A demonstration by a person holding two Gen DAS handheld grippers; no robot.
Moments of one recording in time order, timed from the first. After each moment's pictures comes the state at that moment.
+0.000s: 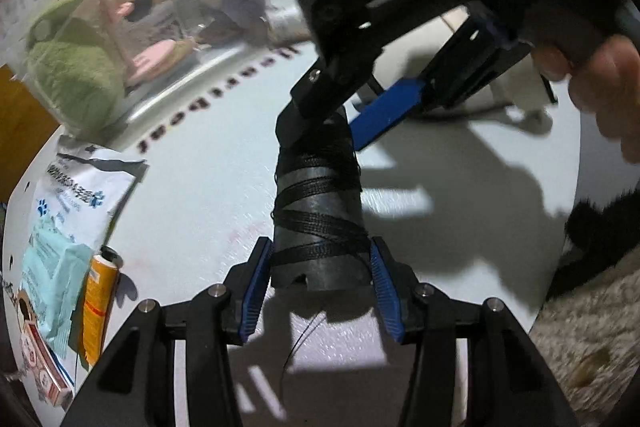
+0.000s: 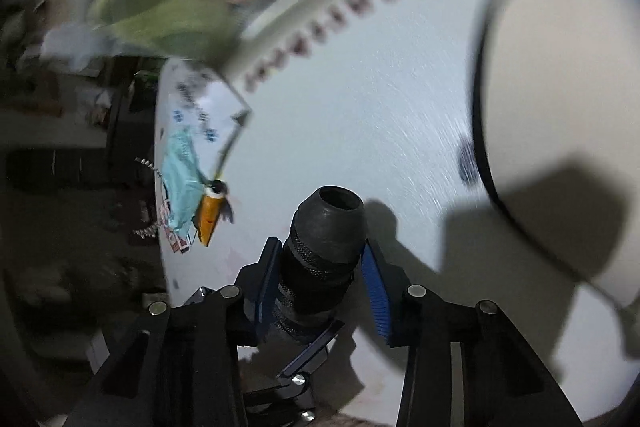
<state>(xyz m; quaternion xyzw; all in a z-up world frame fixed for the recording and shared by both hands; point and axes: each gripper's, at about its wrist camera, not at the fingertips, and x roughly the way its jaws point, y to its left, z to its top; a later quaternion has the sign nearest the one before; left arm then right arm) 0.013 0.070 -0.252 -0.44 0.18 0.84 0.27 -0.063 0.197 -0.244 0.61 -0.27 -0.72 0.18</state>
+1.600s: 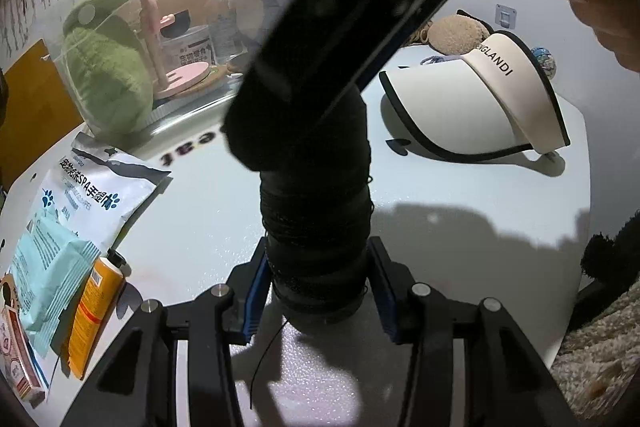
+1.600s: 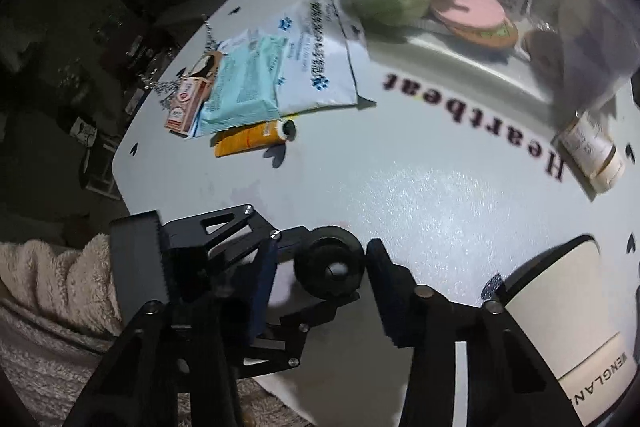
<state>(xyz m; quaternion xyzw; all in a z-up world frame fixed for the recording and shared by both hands) 0.015 0.044 -0.260 -0.36 0.13 0.88 0.27 -0.059 0.111 -0.188 0.60 0.04 -0.73 0.32</state>
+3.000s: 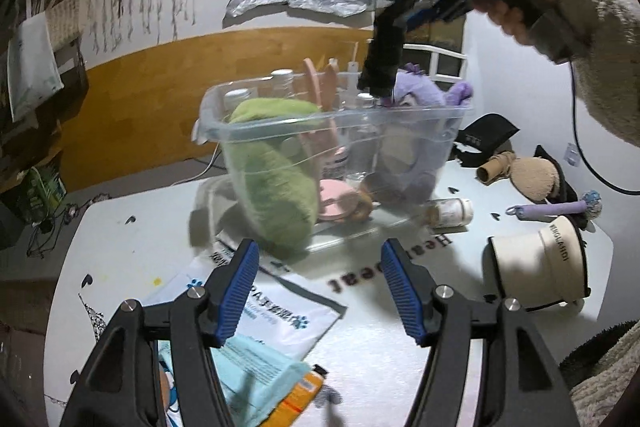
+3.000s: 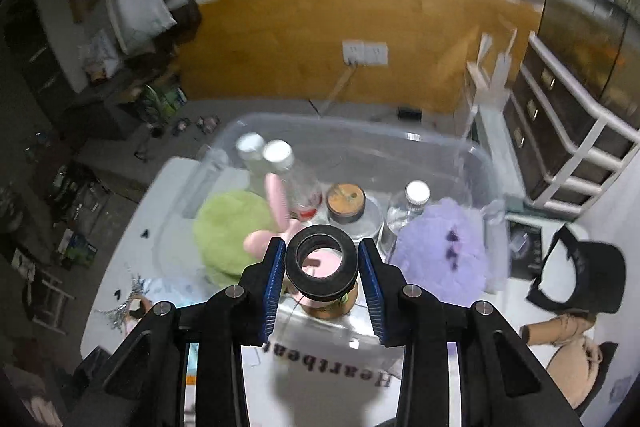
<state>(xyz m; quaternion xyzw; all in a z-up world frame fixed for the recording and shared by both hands) -0.056 -0.083 -0.122 -0.28 0.03 0.95 0.17 -0.276 0.143 0.005 0.46 0.01 -0.87 0.15</state>
